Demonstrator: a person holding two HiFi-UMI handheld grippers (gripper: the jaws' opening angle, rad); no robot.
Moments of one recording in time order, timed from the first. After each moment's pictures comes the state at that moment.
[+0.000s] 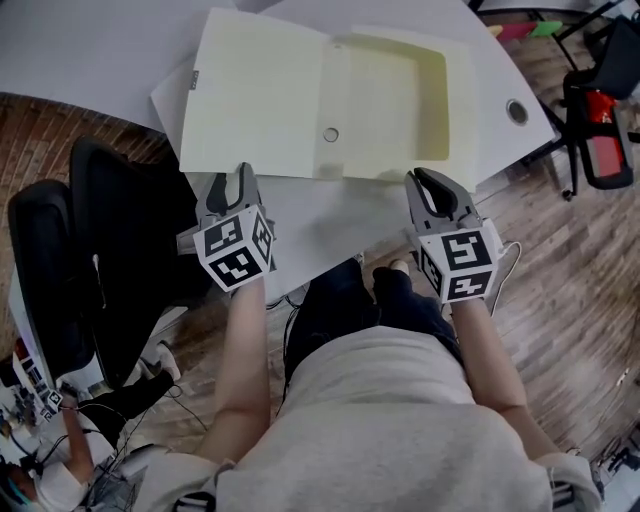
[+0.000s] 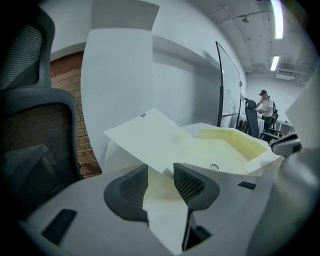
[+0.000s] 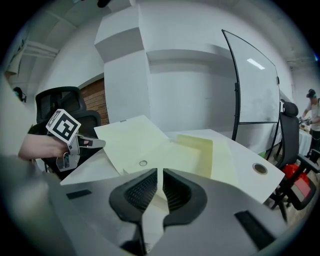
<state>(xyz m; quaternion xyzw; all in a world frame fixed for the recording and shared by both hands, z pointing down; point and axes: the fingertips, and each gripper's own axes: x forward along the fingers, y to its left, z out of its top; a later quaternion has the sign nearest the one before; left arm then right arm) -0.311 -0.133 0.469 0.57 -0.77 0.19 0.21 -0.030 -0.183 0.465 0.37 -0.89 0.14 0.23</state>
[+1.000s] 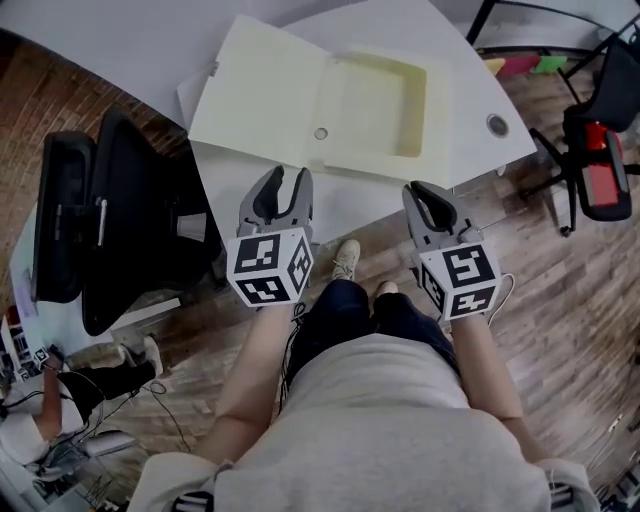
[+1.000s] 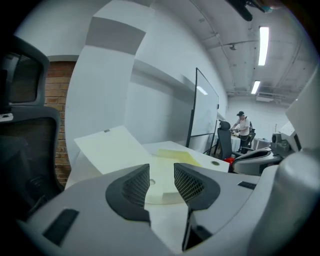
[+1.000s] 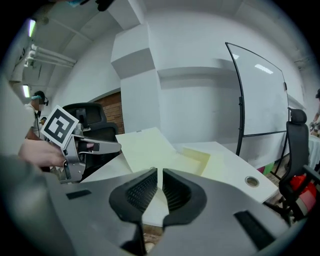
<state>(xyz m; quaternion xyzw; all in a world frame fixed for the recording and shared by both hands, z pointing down) -0.154 -0.109 0.393 0.67 -0.72 0.09 0.18 0.016 -0.143 0.404 0.31 -0.93 0.11 0.19</state>
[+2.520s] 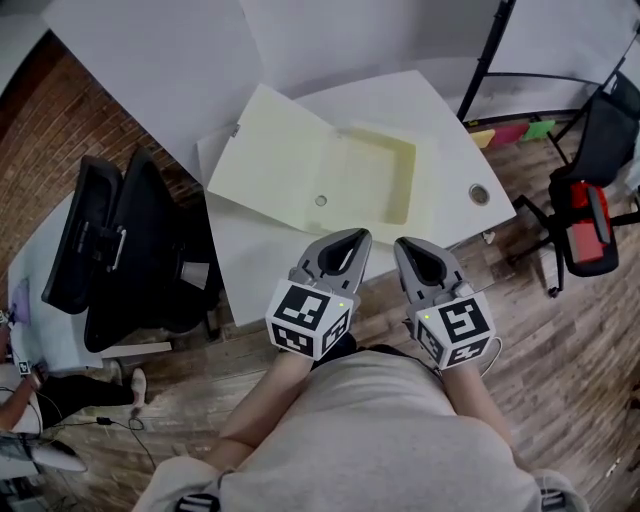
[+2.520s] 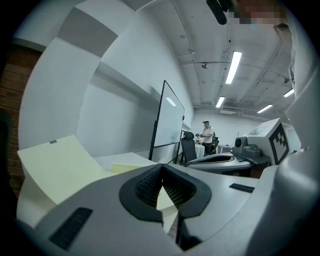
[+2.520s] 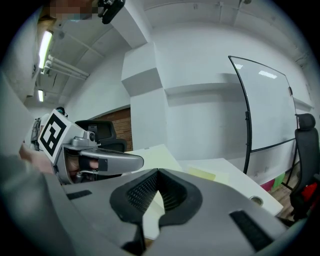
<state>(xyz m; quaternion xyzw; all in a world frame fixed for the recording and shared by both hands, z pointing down) -0.027 -0.131 0.334 0.80 -0.58 0.05 0.14 0.021 -0.140 0.341 0.27 -0.95 0.07 0.12</state>
